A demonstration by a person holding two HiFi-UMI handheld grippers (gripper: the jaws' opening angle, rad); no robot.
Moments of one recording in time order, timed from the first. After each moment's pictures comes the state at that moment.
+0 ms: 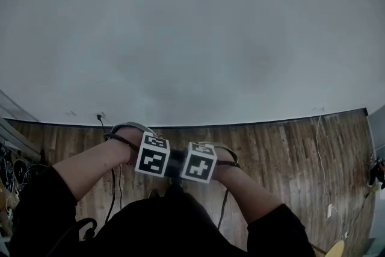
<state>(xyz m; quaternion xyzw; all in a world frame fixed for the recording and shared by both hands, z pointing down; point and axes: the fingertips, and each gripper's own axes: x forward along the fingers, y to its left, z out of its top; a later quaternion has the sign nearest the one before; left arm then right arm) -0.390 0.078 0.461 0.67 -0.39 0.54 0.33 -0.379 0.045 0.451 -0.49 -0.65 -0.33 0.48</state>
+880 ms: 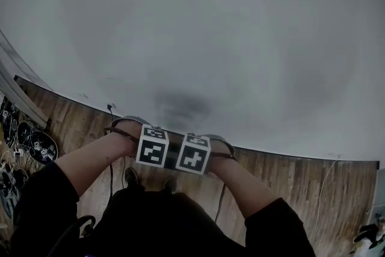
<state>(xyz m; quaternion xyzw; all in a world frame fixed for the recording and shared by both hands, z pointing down) -0.510 0.054 0.495 0.59 -0.48 0.47 0.44 -0.510 0.017 0.484 -0.59 -0.55 -0.39 0.44</state>
